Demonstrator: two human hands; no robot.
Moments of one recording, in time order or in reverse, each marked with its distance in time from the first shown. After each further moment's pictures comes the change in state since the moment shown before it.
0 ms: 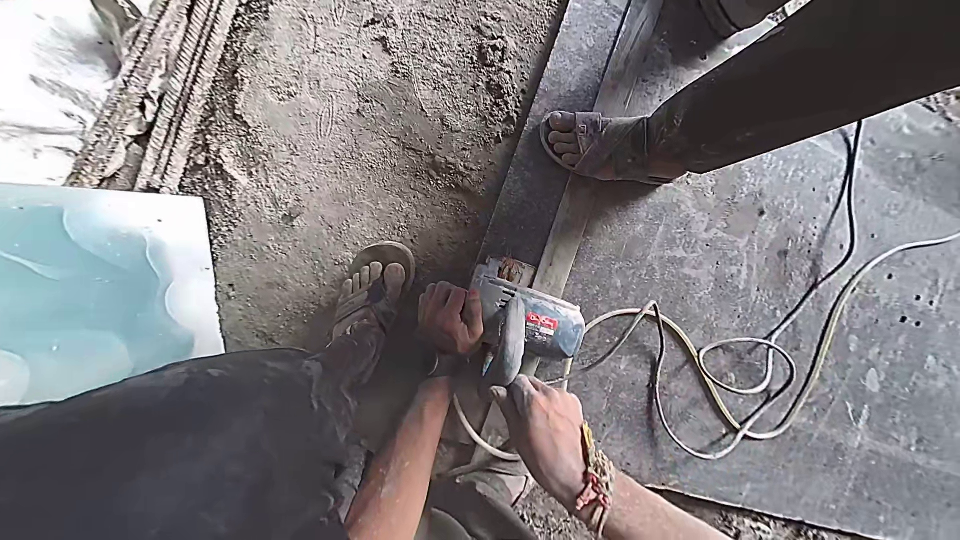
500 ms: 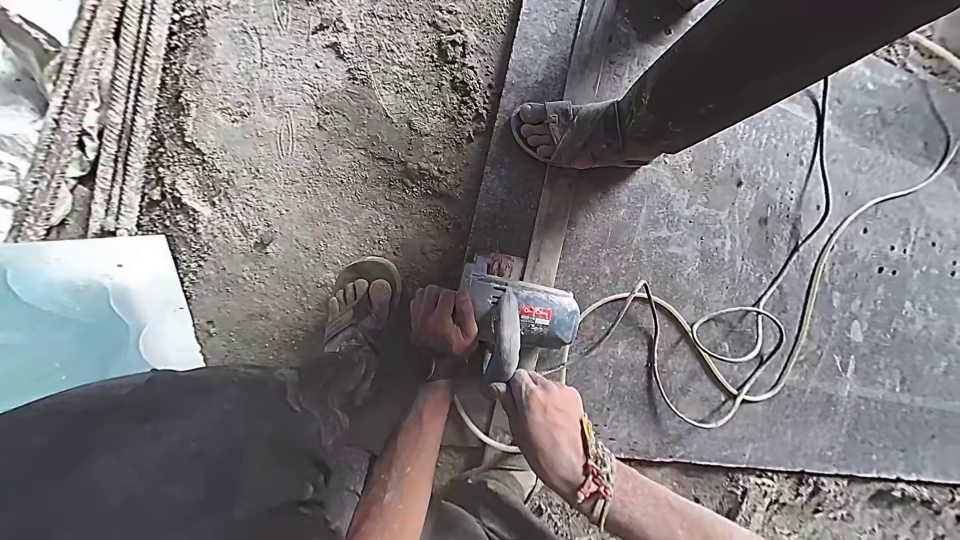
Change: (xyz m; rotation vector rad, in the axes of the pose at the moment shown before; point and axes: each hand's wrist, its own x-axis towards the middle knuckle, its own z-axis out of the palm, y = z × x) left_hand 0.009 0.004 0.005 -0.033 -0.020 -0.003; right_hand 0.005 -0.010 -0.008 0.012 0.025 0.090
